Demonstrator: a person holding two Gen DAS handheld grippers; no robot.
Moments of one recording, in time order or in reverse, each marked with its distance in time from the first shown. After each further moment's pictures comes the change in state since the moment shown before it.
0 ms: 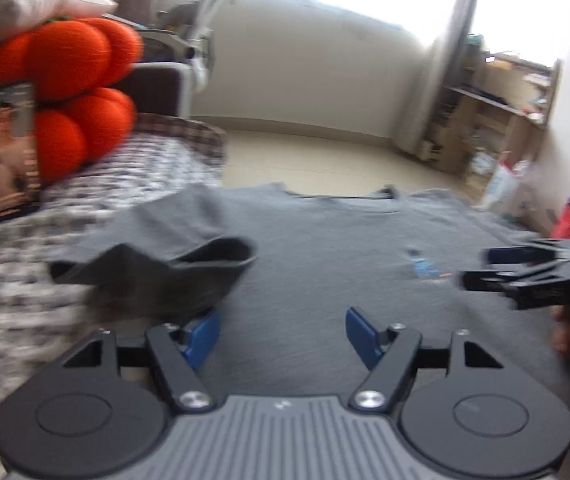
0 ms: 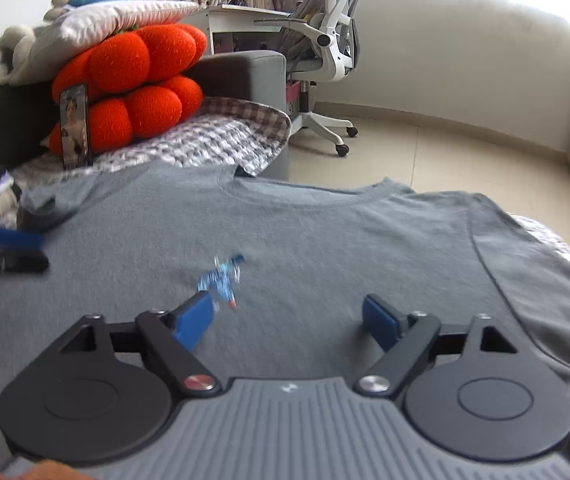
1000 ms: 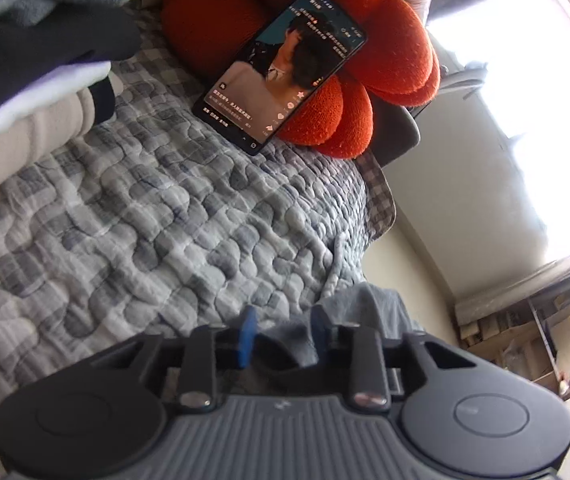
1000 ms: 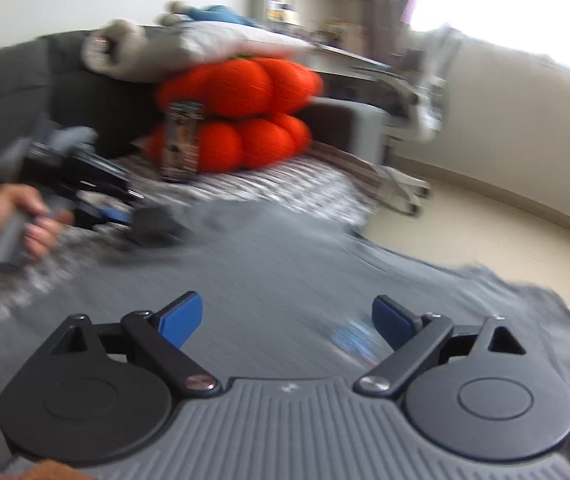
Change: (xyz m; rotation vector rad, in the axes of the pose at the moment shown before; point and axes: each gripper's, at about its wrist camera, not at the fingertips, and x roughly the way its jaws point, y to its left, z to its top) left arm 0.030 0.160 0.006 -0.838 -0.054 0.012; right arm -0.019 0.088 0.028 -0.191 -0.125 0.242
